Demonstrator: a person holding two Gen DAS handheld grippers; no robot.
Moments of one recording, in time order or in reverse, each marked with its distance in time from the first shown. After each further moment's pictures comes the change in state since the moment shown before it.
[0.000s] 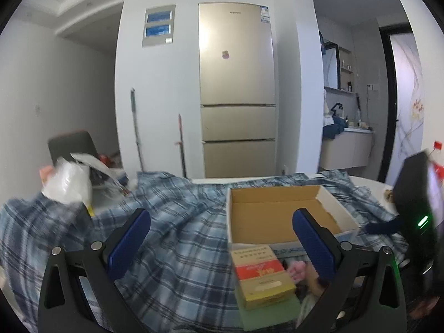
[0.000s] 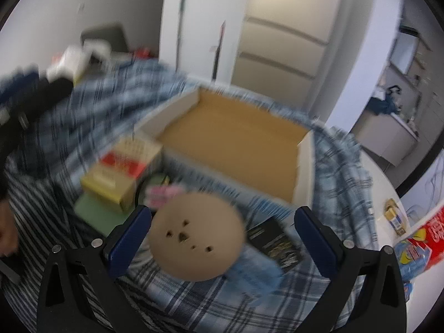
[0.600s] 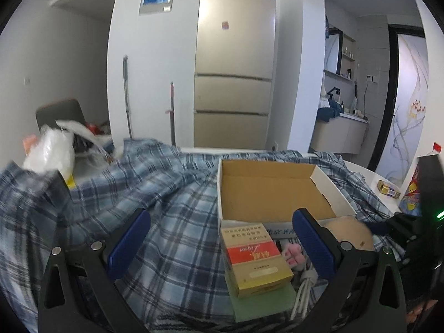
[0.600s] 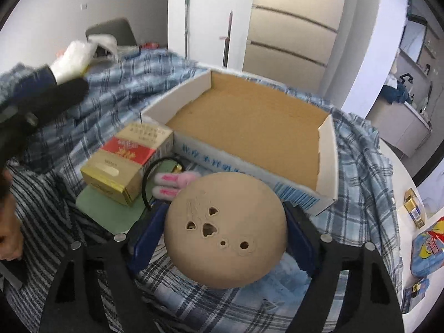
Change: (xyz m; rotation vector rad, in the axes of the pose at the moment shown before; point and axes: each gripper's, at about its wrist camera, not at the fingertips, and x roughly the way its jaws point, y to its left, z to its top) left arm 0.029 0.009 -0.007 -0.048 0.178 -0.050; right arm 0.009 -0.001 -0.007 0.053 -0.007 0.067
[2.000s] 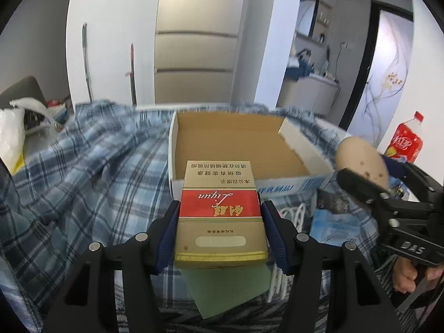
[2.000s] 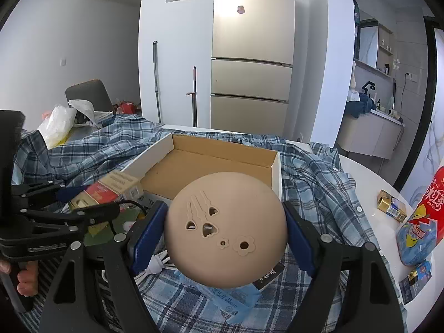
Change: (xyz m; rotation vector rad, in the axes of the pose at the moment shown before) left arm 0.033 -0.023 -0.015 0.083 0.200 -0.171; right arm -0.042 -0.038 -0.012 0.137 -0.280 -0.103
